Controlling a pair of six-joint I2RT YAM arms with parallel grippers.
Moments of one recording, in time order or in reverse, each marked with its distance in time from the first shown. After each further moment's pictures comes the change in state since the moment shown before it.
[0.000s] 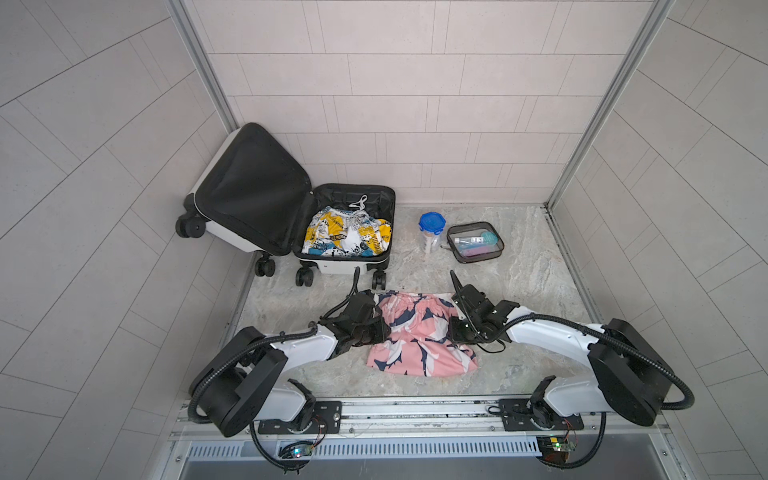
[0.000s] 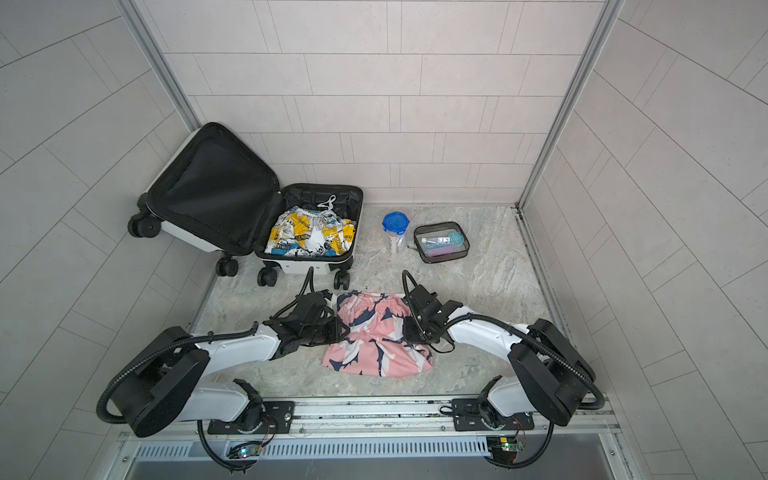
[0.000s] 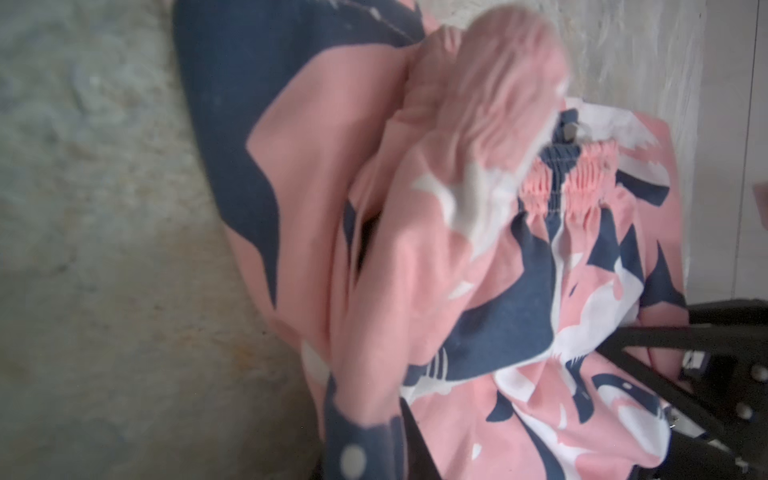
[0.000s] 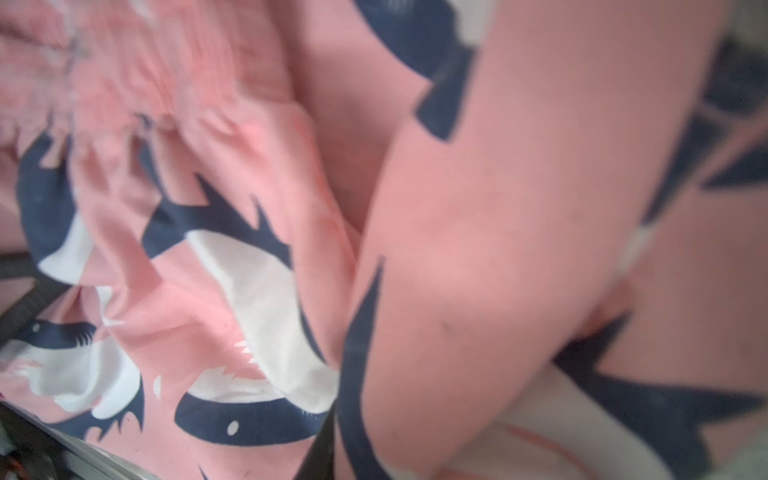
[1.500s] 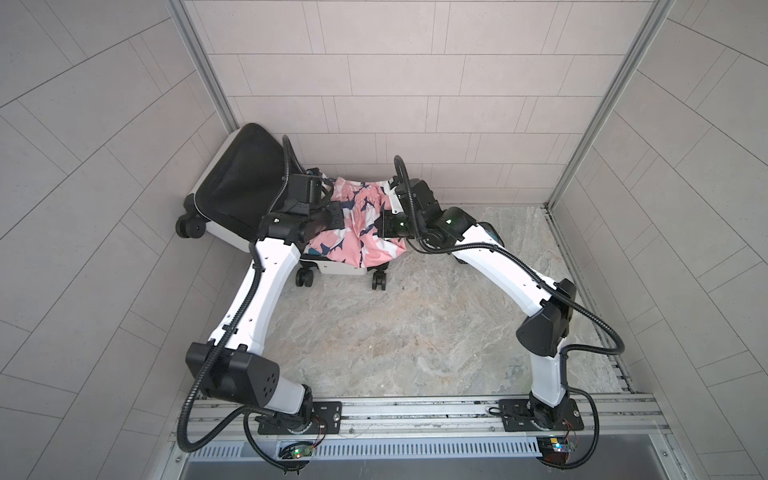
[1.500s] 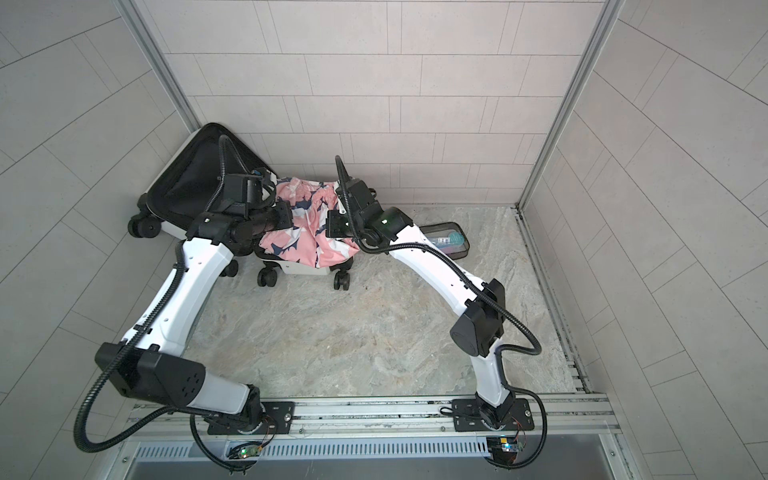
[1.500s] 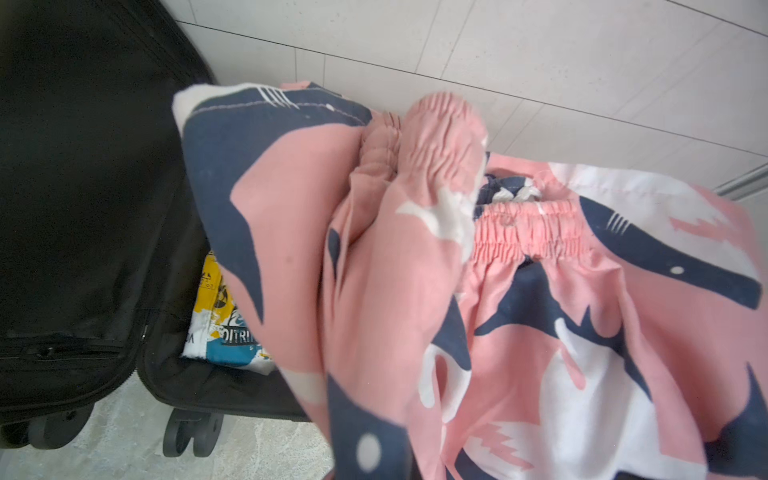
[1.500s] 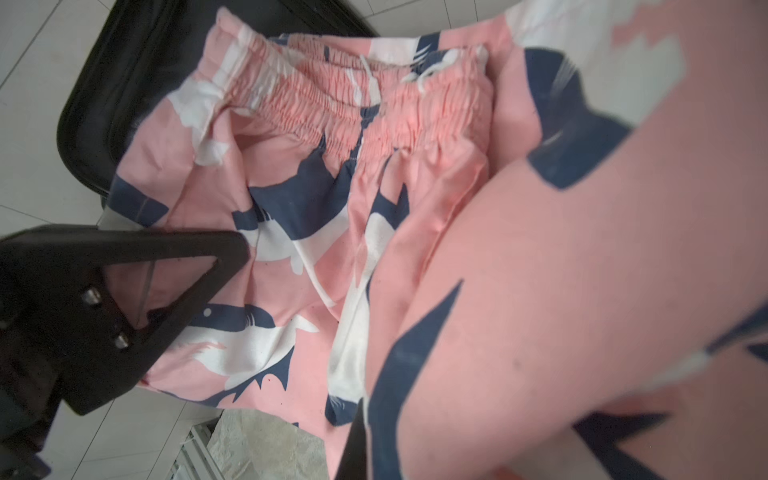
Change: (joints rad) left arm 0.494 0.134 1.239 -0.833 -0.232 0.462; right arm 0.047 0.632 1.524 -0.261 0.061 -0.162
